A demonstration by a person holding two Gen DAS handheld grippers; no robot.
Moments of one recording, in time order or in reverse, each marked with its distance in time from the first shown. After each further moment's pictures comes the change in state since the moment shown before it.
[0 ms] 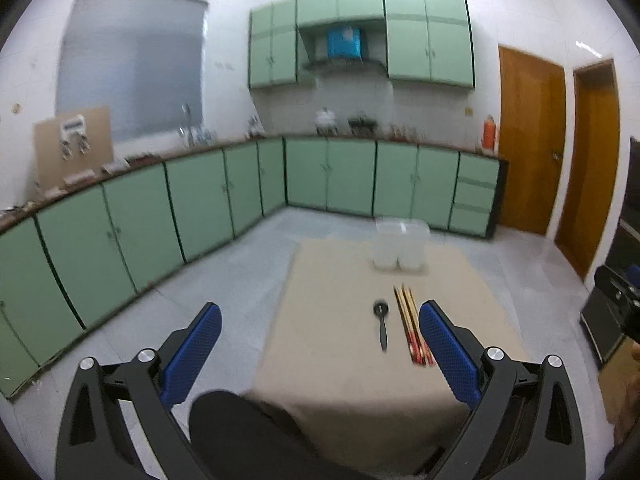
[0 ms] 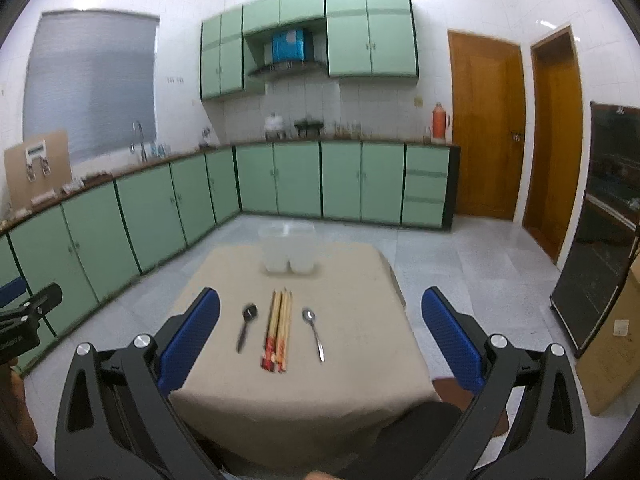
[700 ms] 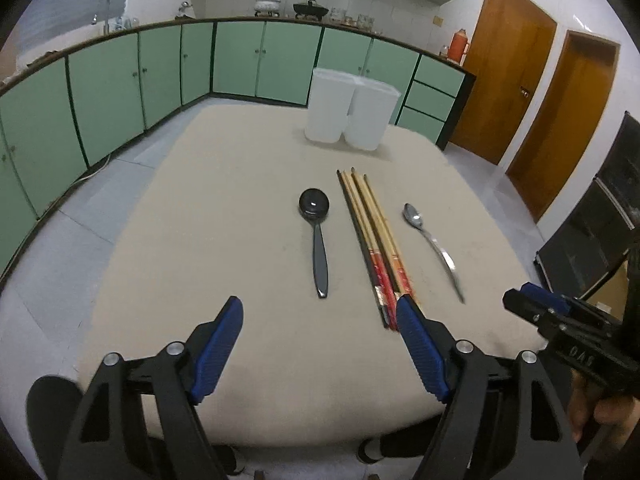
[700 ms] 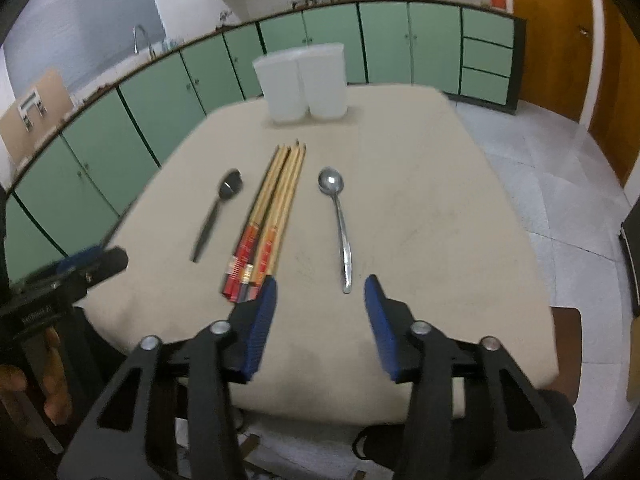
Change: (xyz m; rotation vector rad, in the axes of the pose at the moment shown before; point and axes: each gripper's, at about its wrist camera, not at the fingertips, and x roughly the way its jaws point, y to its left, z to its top) left arm 0.273 -0.065 -0.083 -0.027 0.380 -0.274; right arm 0.261 -0.003 -0.106 0.013 0.459 0.191
